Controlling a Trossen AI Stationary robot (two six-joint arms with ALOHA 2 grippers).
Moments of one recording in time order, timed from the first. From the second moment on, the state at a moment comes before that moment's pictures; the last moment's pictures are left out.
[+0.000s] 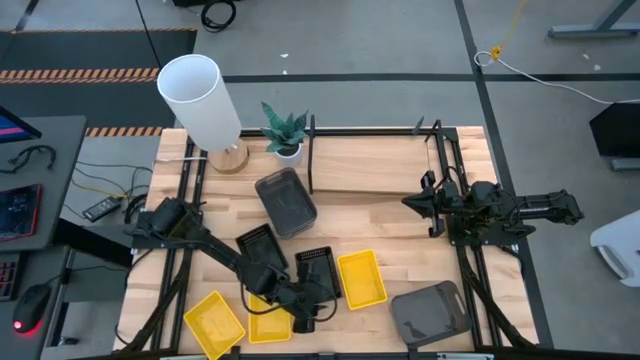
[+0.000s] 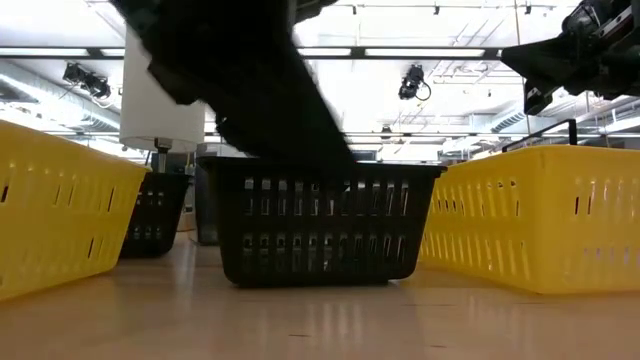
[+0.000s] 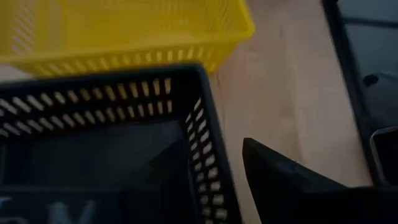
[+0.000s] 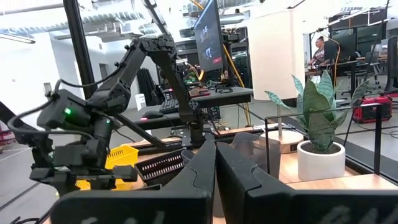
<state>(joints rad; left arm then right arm) -0.55 1.99 1.26 -0.08 -0.30 -0.49 0.01 0.07 0.01 0.25 0.06 0.11</state>
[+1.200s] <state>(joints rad) -0.43 1.59 1.26 -0.31 0.02 -0.83 0.01 0.07 0.01 0.25 0.06 0.11</state>
